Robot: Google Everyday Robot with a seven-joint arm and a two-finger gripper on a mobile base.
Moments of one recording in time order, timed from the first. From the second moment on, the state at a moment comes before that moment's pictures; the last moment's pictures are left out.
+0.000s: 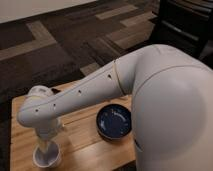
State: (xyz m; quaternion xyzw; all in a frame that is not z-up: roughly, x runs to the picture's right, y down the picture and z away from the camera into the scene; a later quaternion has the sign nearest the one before) arm -0.233 0.235 0.647 -0.34 0.08 0.31 0.88
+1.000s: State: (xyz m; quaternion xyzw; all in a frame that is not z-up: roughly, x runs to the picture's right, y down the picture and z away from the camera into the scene) arm -0.263 0.231 0.632 -0.32 0.07 0.27 0.90
